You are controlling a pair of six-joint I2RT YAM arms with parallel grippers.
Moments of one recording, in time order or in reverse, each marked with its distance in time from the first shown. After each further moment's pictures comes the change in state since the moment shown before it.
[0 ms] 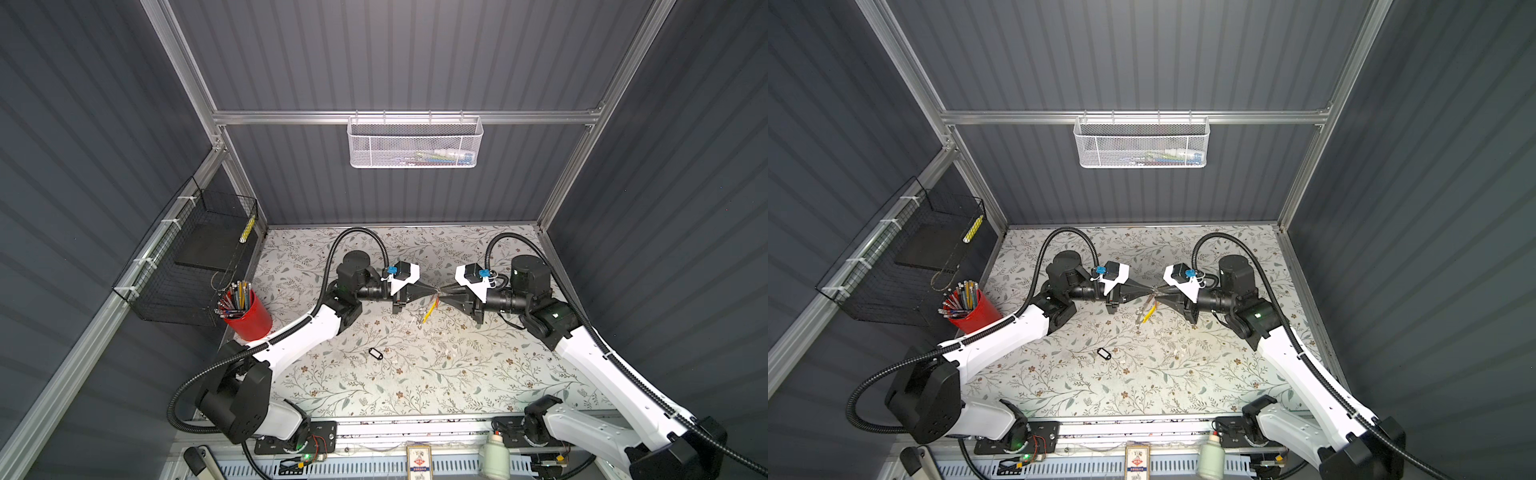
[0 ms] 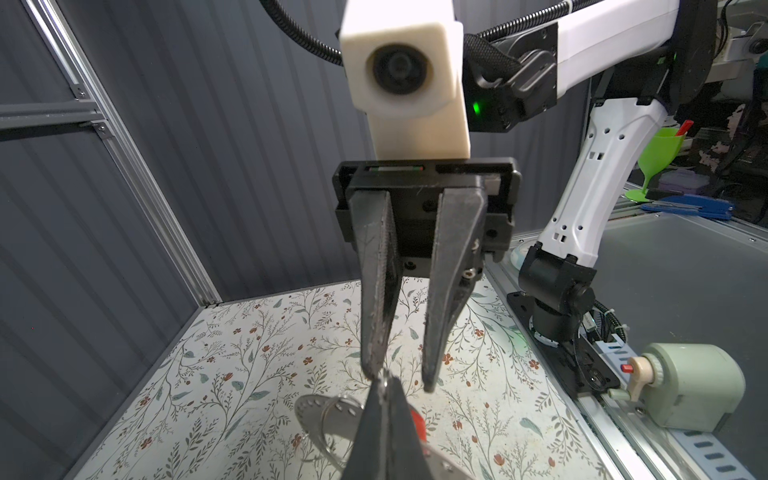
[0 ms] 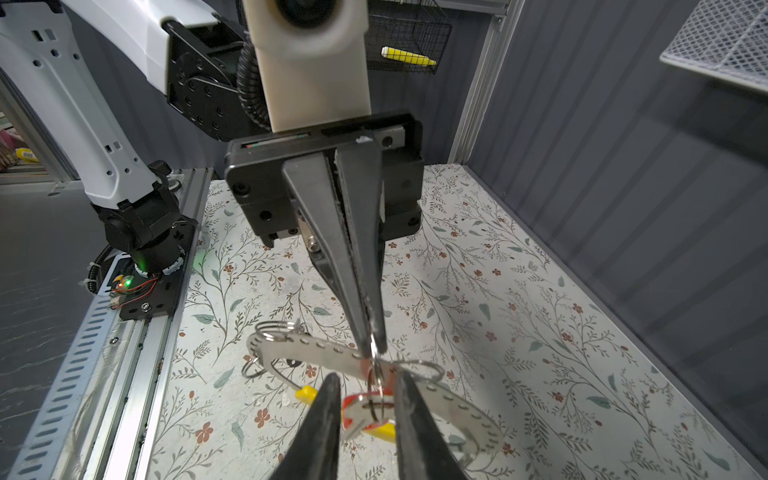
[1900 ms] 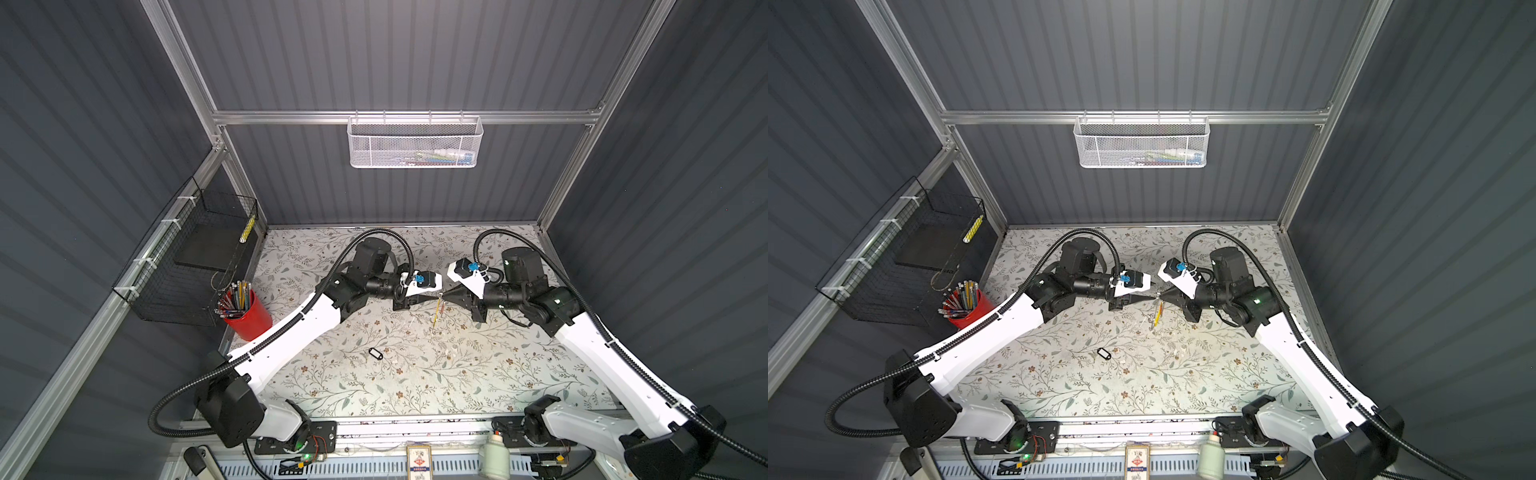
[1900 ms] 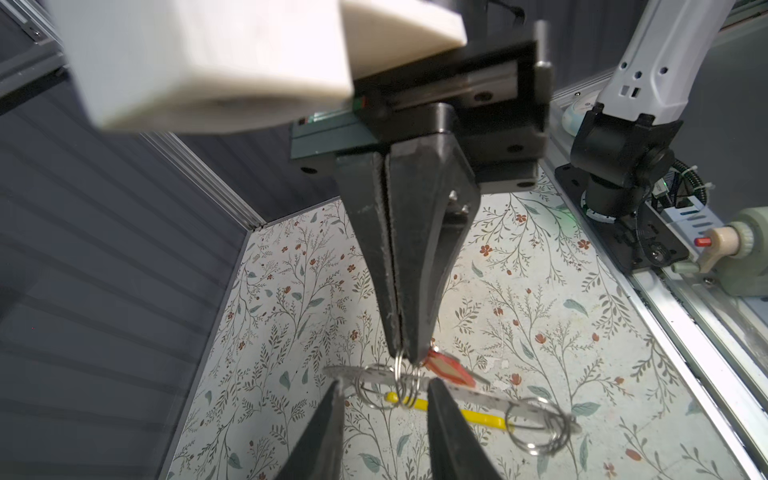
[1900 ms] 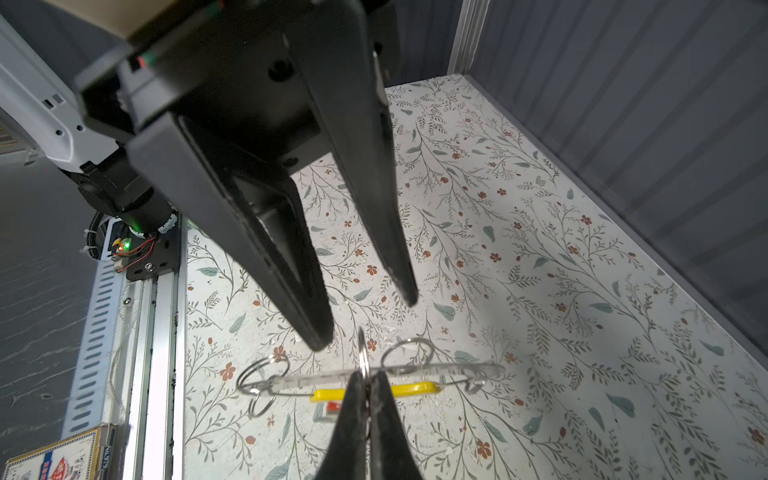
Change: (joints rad) left arm -0.102 -0.006 0.326 -0.797 -0.342 0.541; right arm 0.032 0.083 0.197 -0.365 0.151 -0.069
